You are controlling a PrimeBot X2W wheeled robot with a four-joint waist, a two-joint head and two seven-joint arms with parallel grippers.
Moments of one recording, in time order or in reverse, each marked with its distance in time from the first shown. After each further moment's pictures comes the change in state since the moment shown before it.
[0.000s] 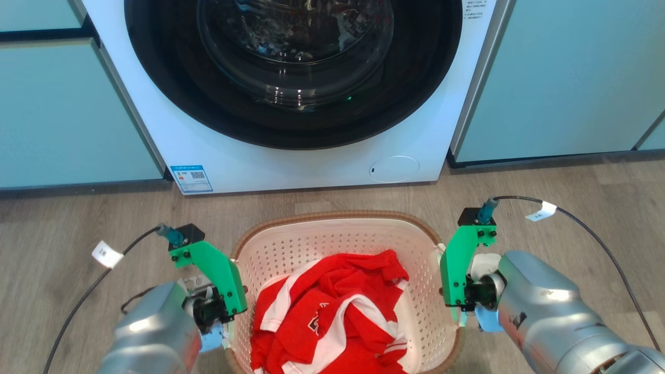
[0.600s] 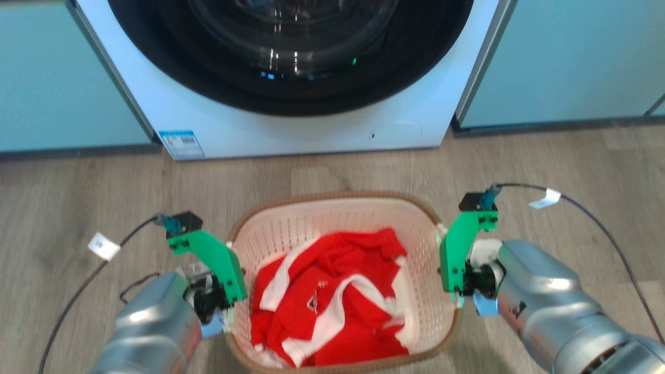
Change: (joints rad) left arm -0.026 0.000 -0.022 -0.003 0.000 0.000 -0.071; right arm -0.035 0.000 0.030 -0.001 0.026 0.000 -0.075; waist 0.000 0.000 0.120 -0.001
